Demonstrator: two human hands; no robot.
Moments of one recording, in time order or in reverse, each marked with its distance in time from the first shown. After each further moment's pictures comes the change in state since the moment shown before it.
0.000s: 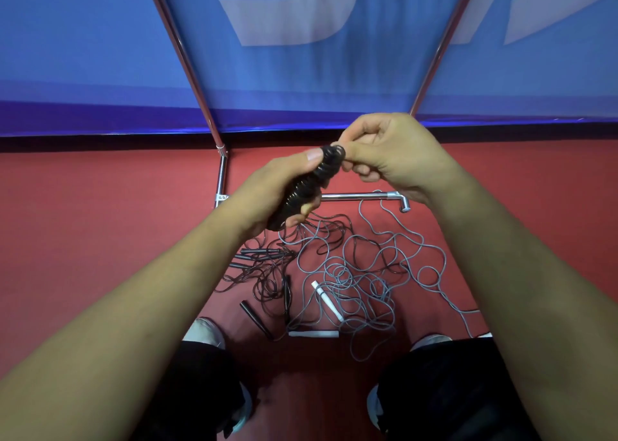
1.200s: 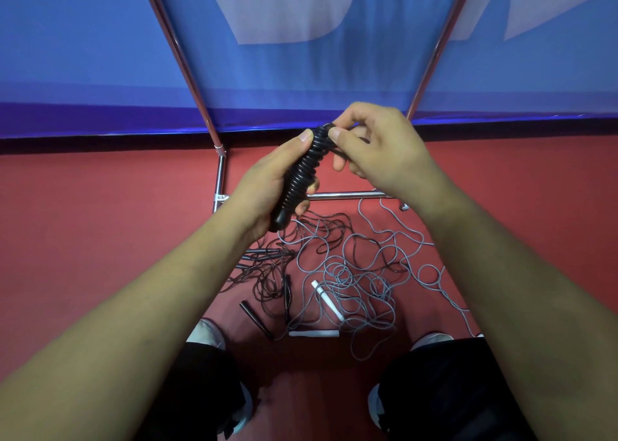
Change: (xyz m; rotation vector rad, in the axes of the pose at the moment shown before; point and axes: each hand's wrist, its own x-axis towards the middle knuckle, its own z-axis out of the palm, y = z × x) left_hand 0.007 -0.003 0.009 -0.170 0.237 0.009; right_hand -0.005 -0.006 0.014 -0.326 0.135 -0.144
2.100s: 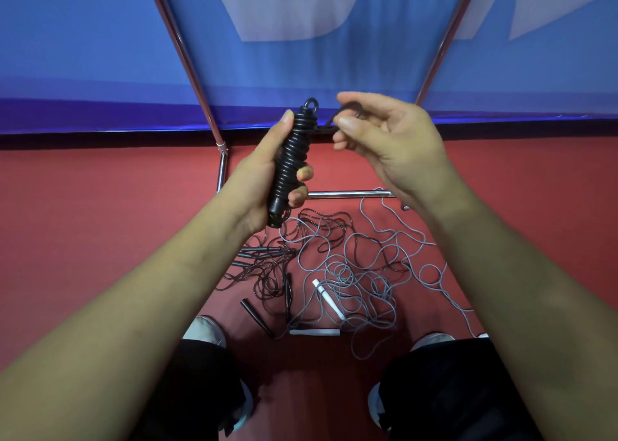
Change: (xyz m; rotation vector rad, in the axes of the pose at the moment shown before) left_hand 0.001 0.012 -0.004 -0.240 0.011 -0.117; right_hand 0.002 0.008 0.008 0.682 0.058 -0.048
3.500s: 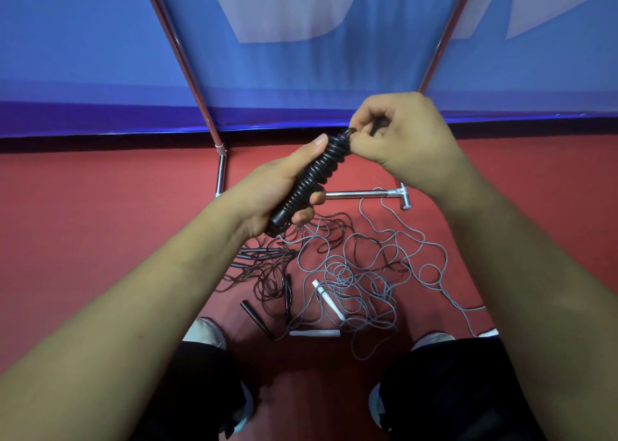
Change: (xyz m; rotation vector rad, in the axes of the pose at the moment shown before) left_hand 0.000 -0.005 0.006 0.216 -0.124 -0.104; right_hand 0.001 -0.025 -0.015 -0.893 0.004 -0.054
